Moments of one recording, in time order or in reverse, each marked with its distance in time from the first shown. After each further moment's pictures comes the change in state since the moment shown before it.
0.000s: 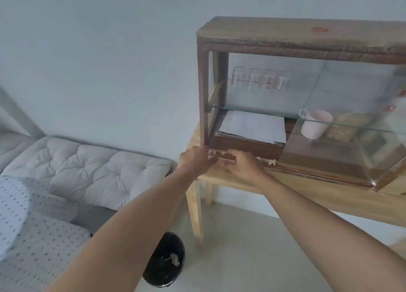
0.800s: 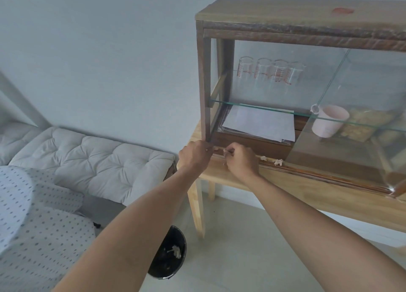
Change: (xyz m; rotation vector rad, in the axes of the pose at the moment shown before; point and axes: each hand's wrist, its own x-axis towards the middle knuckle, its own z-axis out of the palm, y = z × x) left_hand 0.017 -0.007 0.024 -0.143 0.269 -0.052; right_hand 0.030 -0.005 0.032 0.199 0.205 0.071
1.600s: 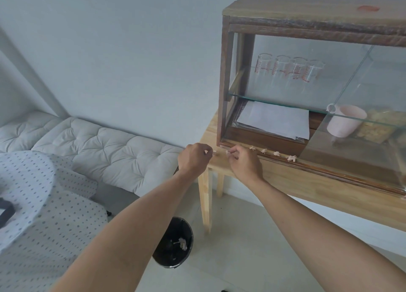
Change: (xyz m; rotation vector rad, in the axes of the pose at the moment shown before) left_hand -0.042 -0.040 -0.024 -0.080 -0.044 -0.122; right_hand -0.036 -0.011 0.024 0.071 -0.043 -0.024
